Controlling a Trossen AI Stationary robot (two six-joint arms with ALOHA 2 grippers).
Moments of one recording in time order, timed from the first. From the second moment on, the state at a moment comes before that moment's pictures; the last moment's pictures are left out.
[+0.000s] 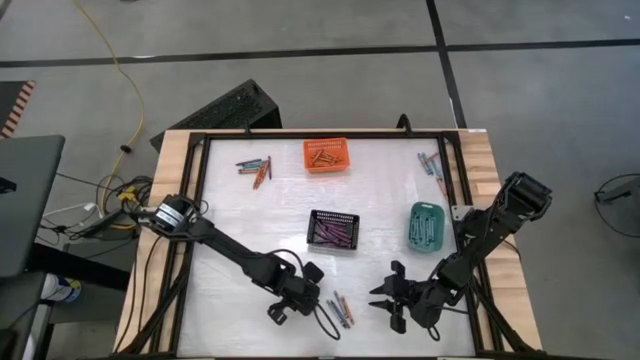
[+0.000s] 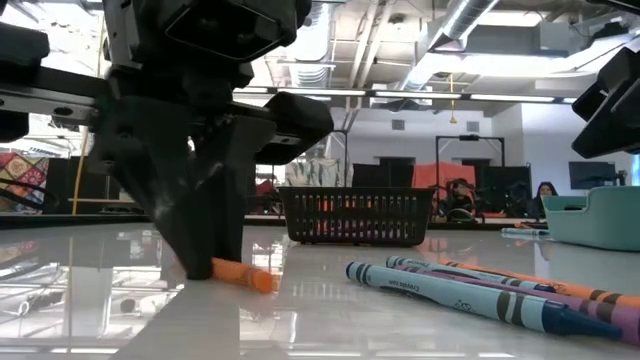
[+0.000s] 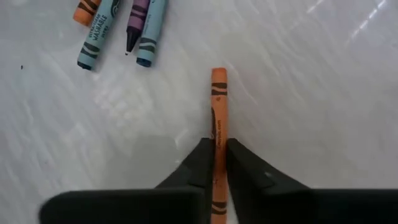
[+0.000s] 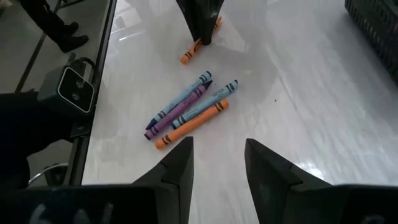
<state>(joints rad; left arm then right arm) -0.44 2.00 1.27 -0.32 0.01 0.27 0.84 1.59 0.73 0.11 0.60 0.85</state>
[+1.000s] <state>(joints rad) -0.42 1.79 1.26 -0.50 -0.26 0.31 0.84 1.59 0.73 0.11 0.61 0.86</state>
